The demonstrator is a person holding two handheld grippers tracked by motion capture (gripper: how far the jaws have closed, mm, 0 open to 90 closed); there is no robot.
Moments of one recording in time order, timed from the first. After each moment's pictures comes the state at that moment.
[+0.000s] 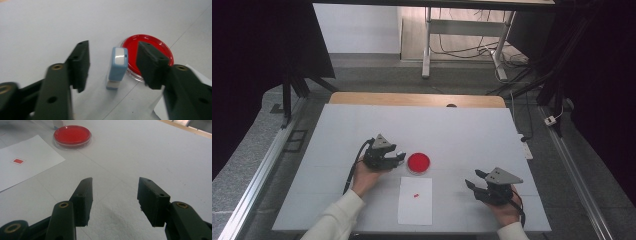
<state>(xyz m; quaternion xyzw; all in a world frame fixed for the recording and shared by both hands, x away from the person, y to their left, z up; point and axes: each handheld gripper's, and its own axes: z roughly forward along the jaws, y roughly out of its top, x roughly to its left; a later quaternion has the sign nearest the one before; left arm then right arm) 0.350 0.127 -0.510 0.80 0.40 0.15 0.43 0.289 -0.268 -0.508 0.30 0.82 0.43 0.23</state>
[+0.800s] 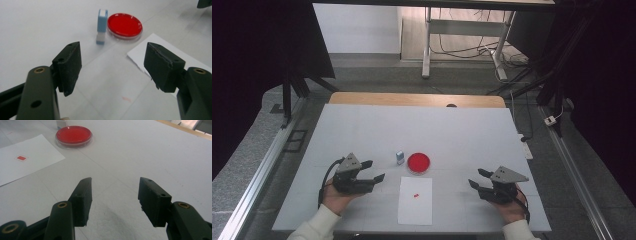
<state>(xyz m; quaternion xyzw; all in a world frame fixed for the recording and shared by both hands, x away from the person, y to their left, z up) 0.265 0.189 -0.505 0.79 0.39 0.14 0.45 0.296 -0.284 -0.507 0.28 0.82 0.44 0.22</state>
